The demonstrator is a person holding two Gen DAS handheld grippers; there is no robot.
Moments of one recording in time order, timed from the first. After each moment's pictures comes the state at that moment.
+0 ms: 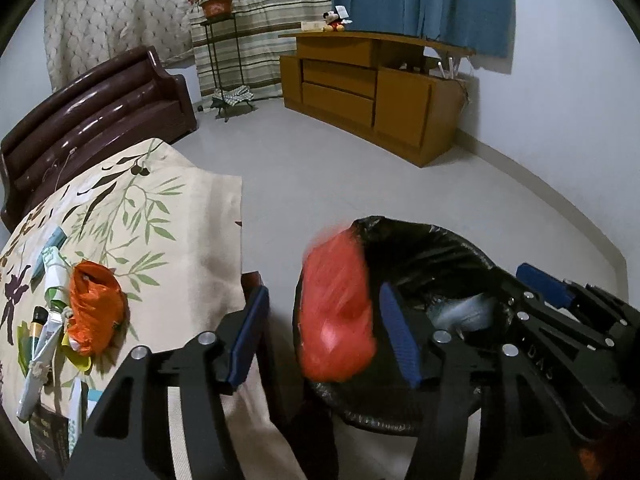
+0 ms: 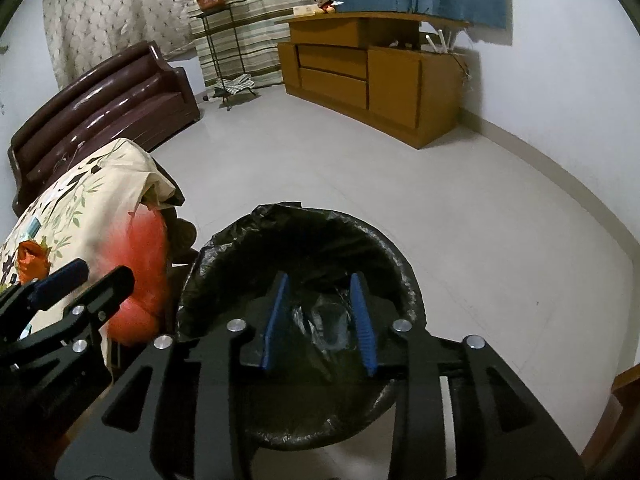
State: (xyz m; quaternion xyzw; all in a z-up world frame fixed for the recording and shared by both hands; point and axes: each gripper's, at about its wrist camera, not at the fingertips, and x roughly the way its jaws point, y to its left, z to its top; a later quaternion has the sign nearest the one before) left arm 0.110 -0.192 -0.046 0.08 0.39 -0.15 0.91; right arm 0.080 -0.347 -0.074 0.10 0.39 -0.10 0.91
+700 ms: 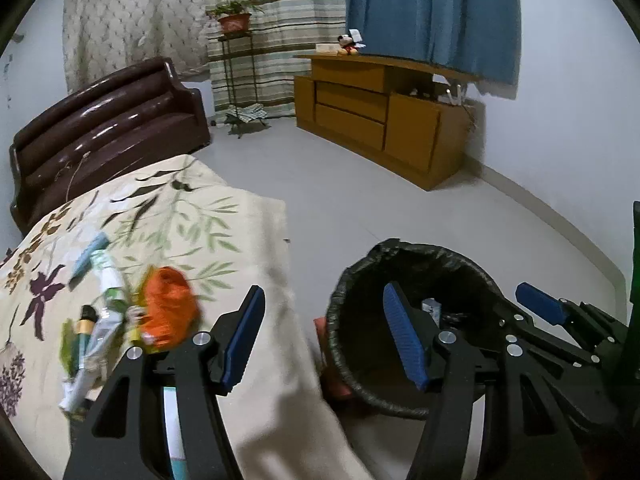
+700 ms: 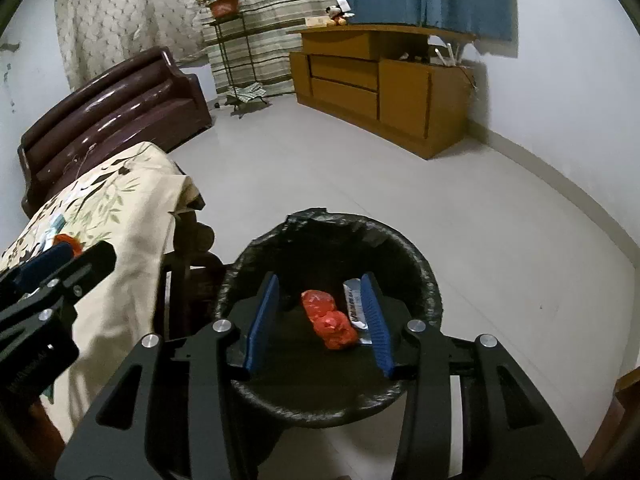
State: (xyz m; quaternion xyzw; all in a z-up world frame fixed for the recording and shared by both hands) left arm 0.088 -0.151 -0.007 0.06 0.36 -0.14 0.92; right arm 0.061 -0.315 -0.049 0.09 0.37 -0.08 0.92
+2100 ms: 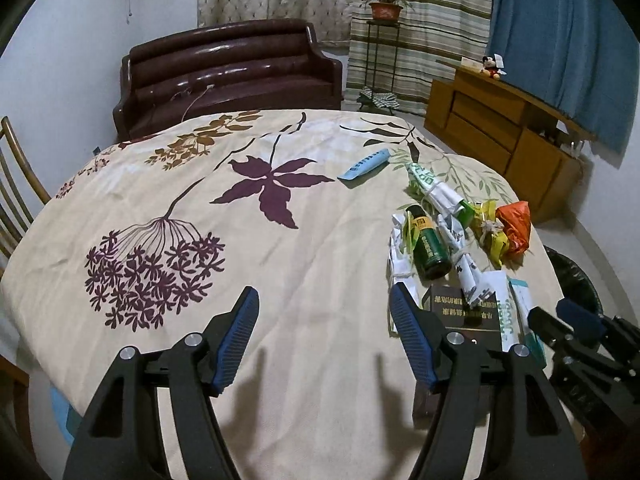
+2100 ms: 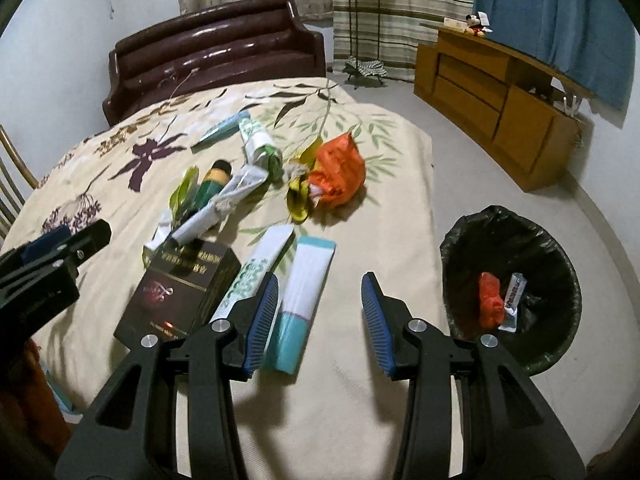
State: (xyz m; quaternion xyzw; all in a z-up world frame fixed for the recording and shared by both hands) left arm 0.028 0.103 -0.021 -0.04 0.38 0.05 0.92; right arm 0.034 -0.085 -0.041 -0.01 0.41 0.08 0.91
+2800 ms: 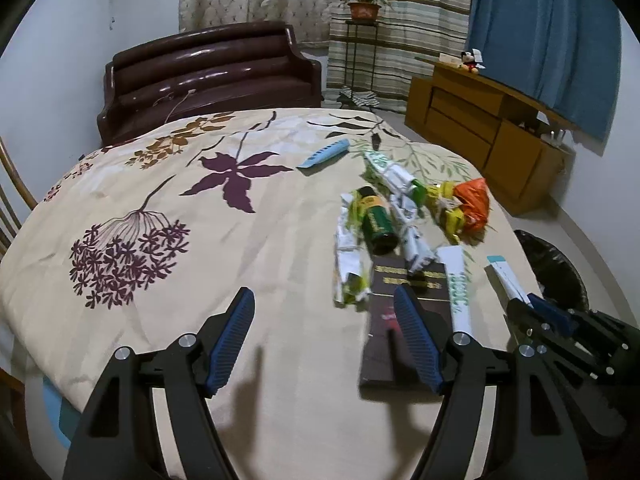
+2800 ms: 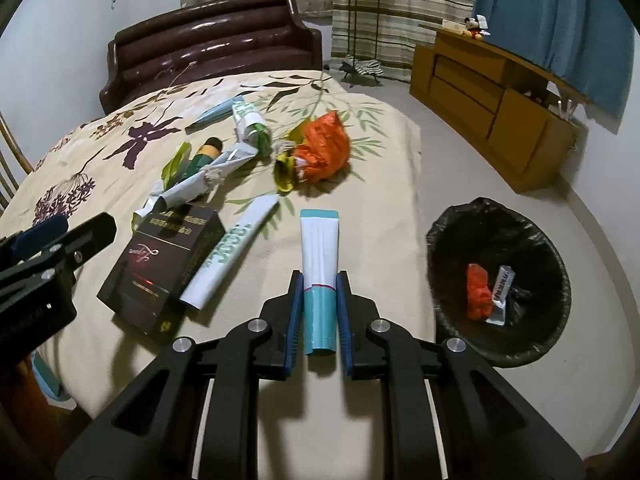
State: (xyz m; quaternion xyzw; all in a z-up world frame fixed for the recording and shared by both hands) left arm 0.009 0.068 -0.022 -0.03 0.37 0.01 0.93; right arm 0.017 -0.098 -0.048 -0.03 0.41 0.07 0.91
